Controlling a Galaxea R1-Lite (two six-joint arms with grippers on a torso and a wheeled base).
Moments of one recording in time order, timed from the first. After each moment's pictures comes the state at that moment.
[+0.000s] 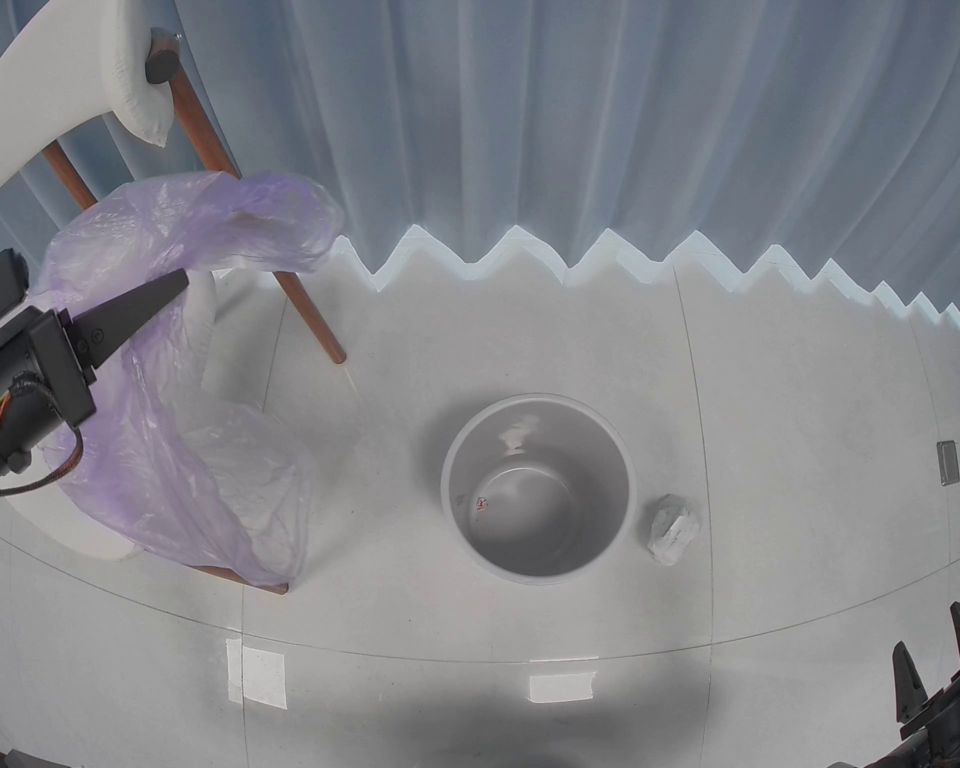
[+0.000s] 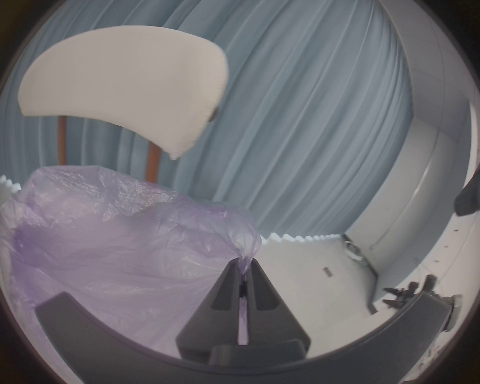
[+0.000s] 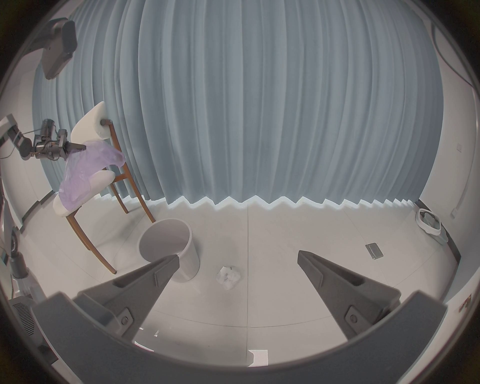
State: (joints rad) left arm -0.23 1.14 -0.71 -0.58 -0.45 -0.25; right arm 0.00 0.02 -0.02 0.00 0.04 -0.01
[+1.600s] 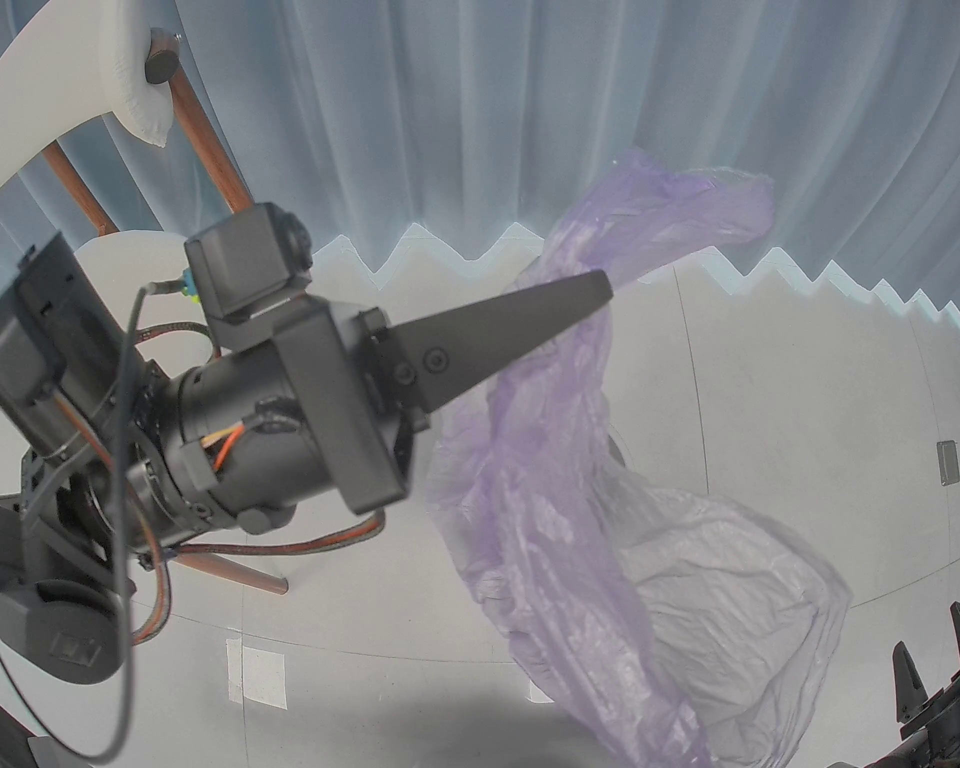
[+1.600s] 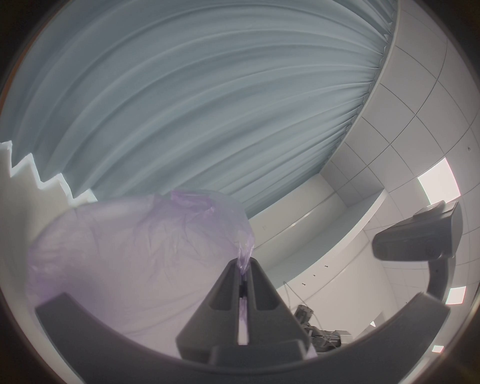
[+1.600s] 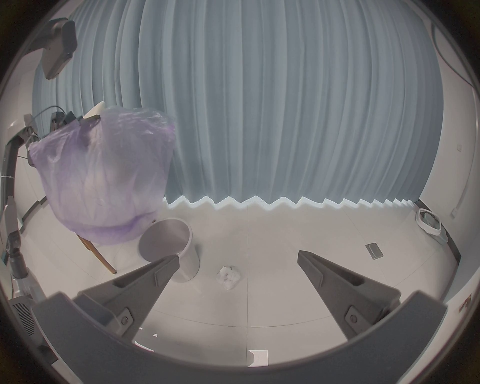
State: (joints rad) left arm -0.79 1.55 -0.77 -1.15 -0.54 -0.60; right arm 0.00 0.02 -0.02 0.00 0.04 -0.01
